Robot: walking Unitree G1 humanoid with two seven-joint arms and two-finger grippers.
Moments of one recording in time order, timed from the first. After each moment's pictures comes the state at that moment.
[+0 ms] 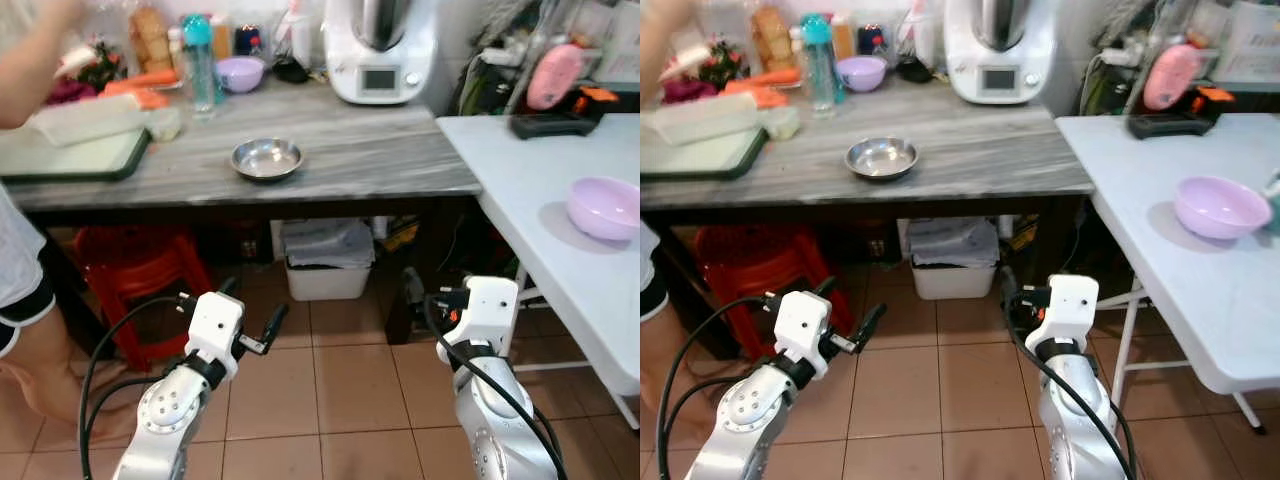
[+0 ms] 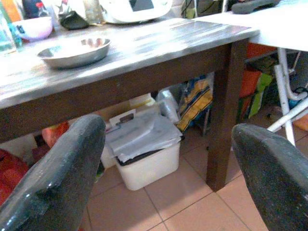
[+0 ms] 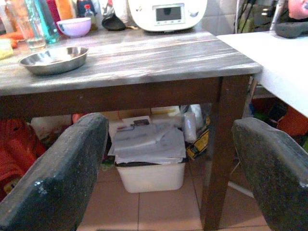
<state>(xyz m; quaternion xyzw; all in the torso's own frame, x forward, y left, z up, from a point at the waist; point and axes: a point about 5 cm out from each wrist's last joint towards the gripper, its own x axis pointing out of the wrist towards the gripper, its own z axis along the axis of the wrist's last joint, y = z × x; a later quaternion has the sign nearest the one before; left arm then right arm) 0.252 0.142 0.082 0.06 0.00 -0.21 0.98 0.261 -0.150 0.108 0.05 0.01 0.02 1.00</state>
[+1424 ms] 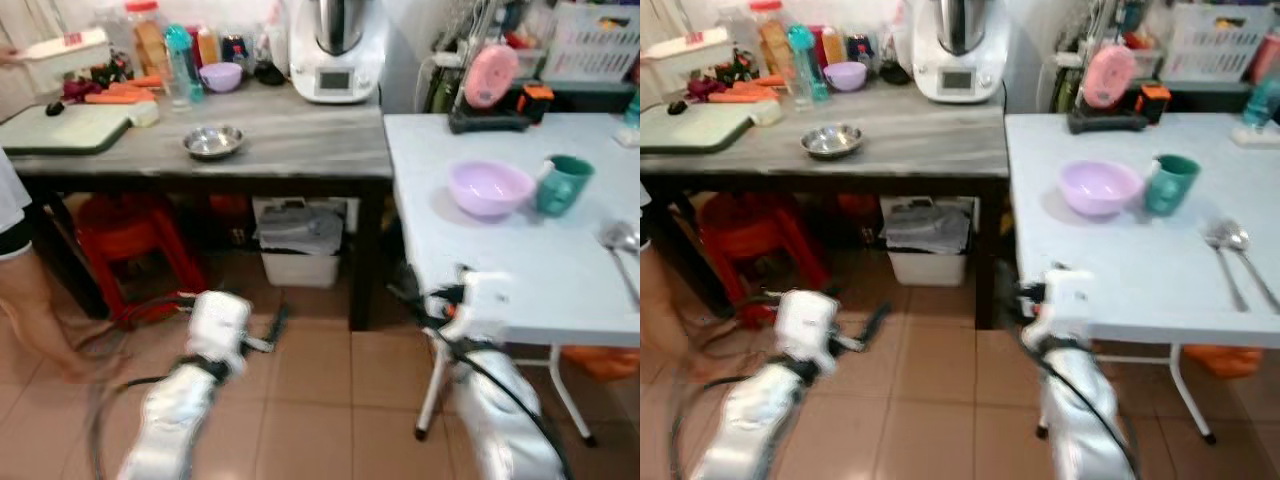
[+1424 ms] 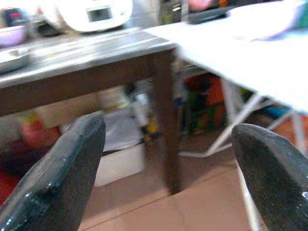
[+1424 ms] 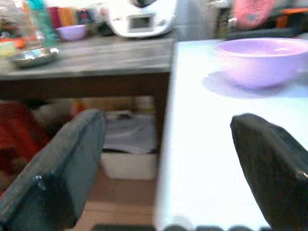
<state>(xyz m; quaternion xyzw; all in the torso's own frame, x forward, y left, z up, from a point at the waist) 0.254 0.129 0.077 0.05 0.01 -0.22 0.97 0.261 -0.157 0.106 0.04 0.01 0.02 1.00</state>
